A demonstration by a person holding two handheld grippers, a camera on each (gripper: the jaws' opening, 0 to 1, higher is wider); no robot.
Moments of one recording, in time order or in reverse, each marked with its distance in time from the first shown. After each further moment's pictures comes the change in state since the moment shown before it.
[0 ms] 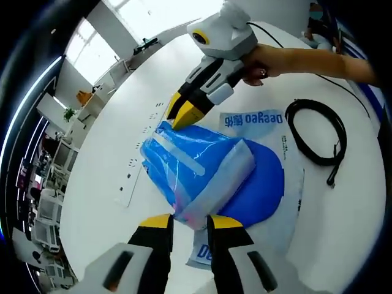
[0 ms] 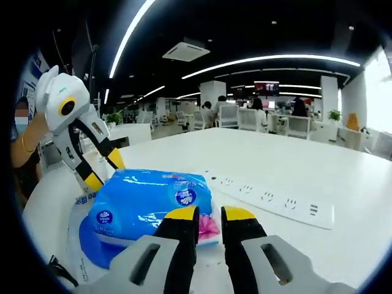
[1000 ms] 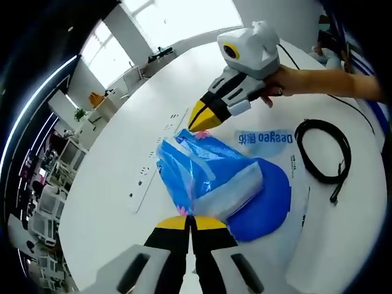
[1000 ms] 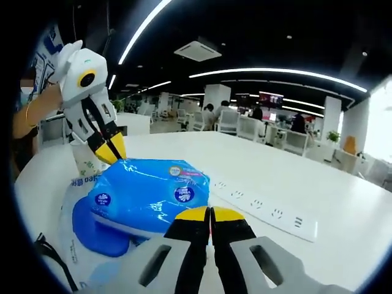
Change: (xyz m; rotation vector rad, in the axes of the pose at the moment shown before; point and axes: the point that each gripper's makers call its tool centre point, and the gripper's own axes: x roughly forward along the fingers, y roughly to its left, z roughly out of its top) left arm -0.004 0.012 0.011 -0.097 -0.086 0.056; right arm -0.012 -0.001 0.005 -0.134 -0.025 -0.032
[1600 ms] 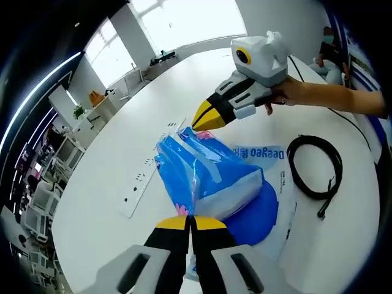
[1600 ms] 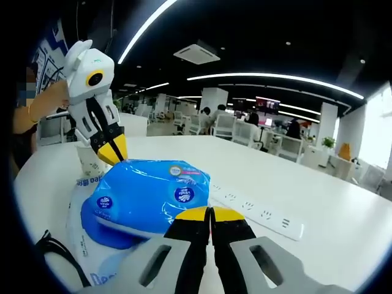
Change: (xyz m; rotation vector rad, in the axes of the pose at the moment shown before) left arm -0.007 -0.010 0.017 -0.039 -0.035 -0.039; right arm -0.028 -0.004 0.010 -0.043 -0.018 -0.032
